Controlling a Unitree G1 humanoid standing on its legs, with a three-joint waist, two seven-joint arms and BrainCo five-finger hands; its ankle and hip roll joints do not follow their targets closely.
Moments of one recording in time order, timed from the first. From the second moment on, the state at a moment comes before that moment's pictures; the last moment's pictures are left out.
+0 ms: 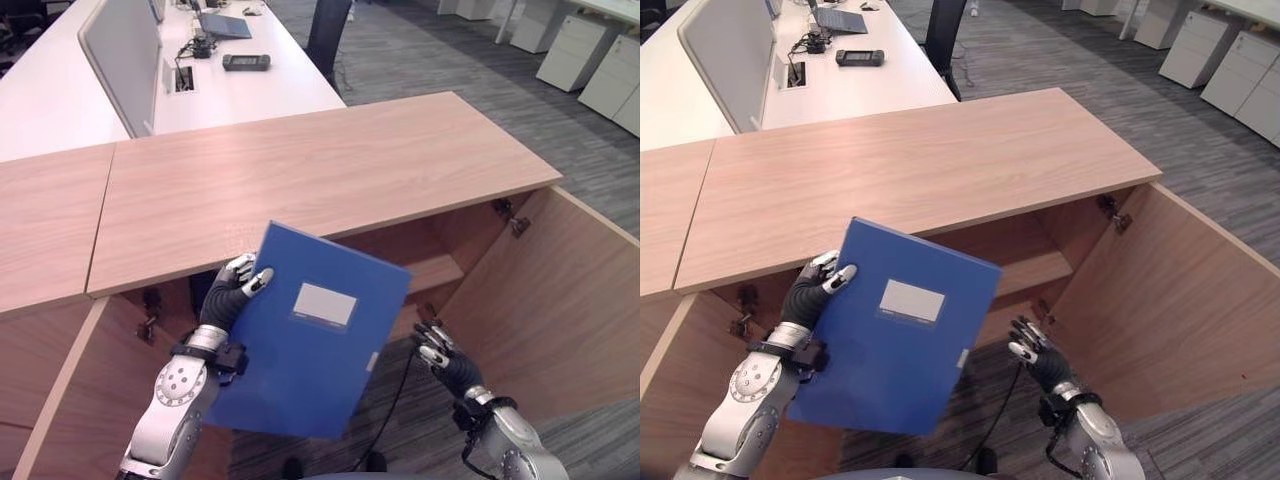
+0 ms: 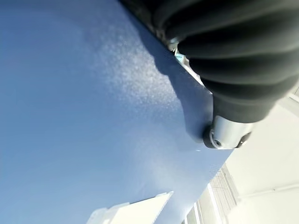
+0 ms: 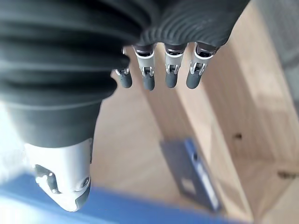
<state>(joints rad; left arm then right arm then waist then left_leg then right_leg) 0.14 0.40 -0.13 -0.28 -0.44 -0.05 -0.01 0.21 -0.44 0.21 0.16 0.69 -0.04 0.27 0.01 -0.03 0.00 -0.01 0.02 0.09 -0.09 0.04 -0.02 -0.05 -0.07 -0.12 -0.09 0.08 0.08</state>
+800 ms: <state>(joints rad) 0.02 0.39 -0.22 -0.27 -0.36 -0.07 -0.01 0.12 -0.48 0.33 0.04 0.73 0.01 0.38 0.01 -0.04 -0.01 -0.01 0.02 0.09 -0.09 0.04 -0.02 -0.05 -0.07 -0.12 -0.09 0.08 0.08</state>
